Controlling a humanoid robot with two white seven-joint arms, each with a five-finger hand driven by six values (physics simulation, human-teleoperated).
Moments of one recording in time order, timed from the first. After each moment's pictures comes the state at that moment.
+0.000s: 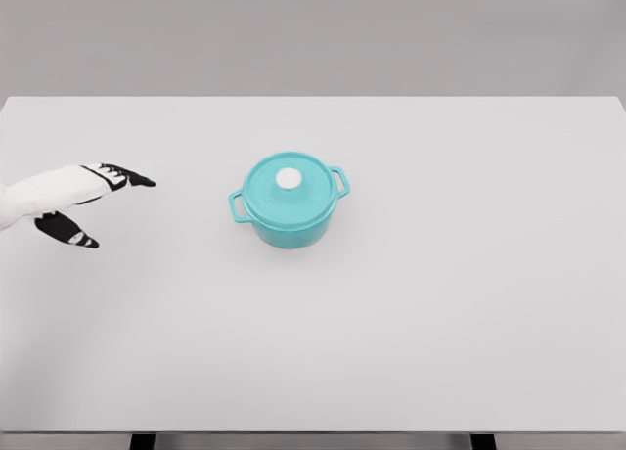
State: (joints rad) left arm -0.39 0.81 -0.31 -1.32 -0.31 -0.61 -0.61; right arm 0.02 0.00 0.71 -0.06 0.29 -0.16 0.10
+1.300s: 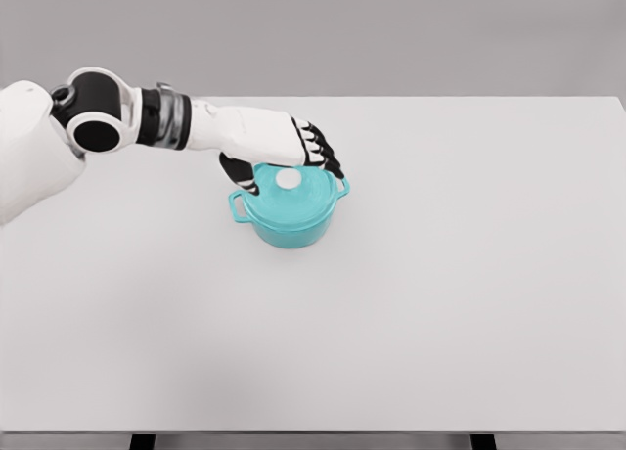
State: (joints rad) left arm -1.10 0.56 -1.06 -1.35 -0.27 -0.61 -0.61; right arm 0.02 0.00 0.71 -0.06 0.29 -0.16 0.10
